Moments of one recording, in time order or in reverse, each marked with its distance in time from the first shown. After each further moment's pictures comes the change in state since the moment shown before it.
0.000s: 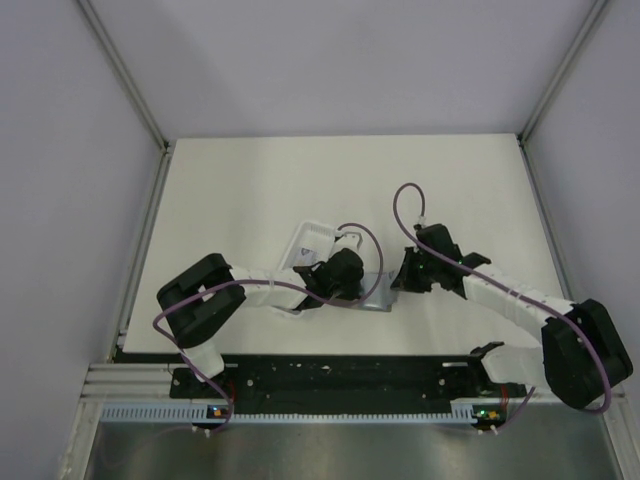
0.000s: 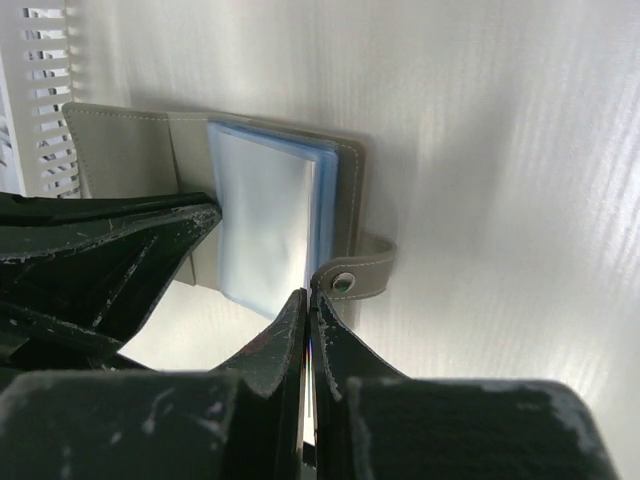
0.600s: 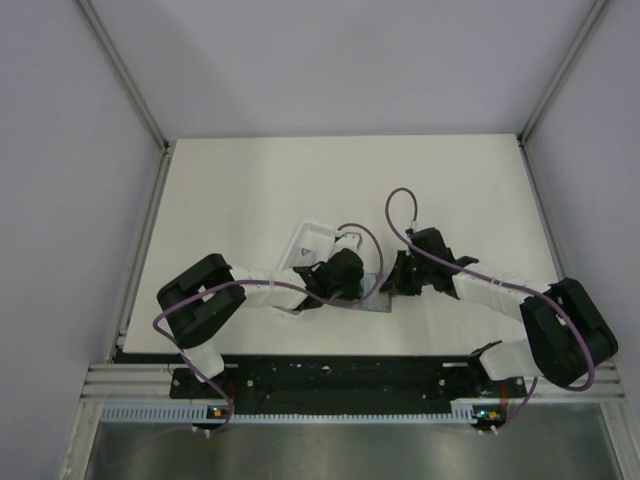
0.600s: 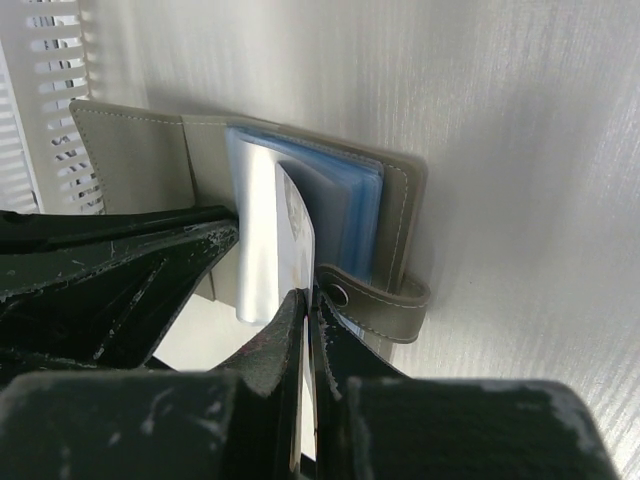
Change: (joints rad) left arm 0.000 0.000 0.000 0.000 0.001 0.000; right arm 0.003 0.111 -0.045 0.166 -0.089 0.041
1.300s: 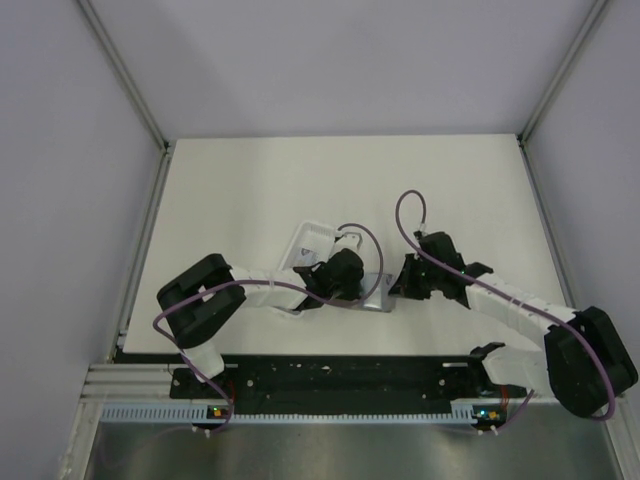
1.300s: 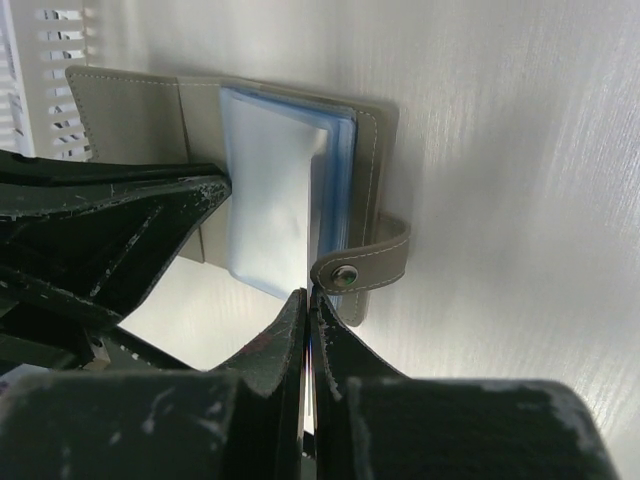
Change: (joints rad) left arm 0.000 0.000 0.000 -0.001 -0.004 -0.001; right arm 0.000 -0.167 -0.030 -0.119 0.039 -0.029
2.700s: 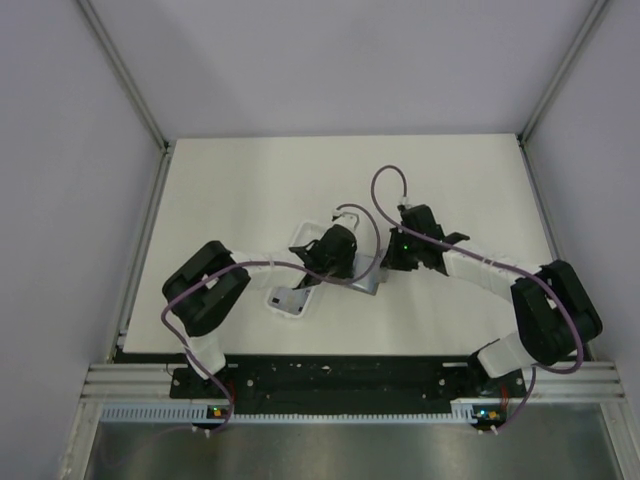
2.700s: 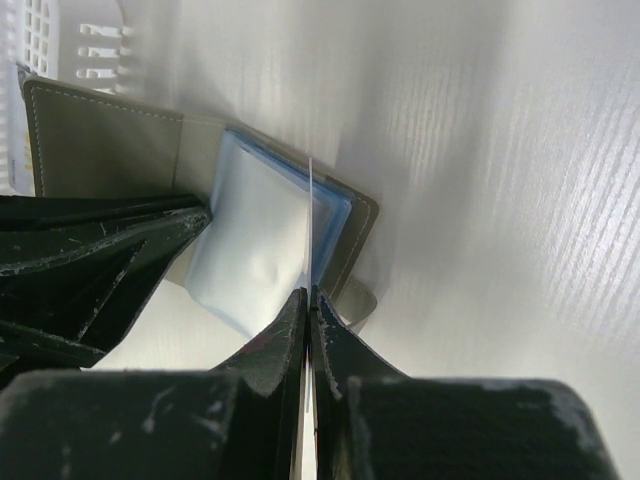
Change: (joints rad) left arm 0.146 0.069 0.114 -0.041 0.051 0.220; right arm 0.000 0.299 0.262 0.051 0.105 -0.122
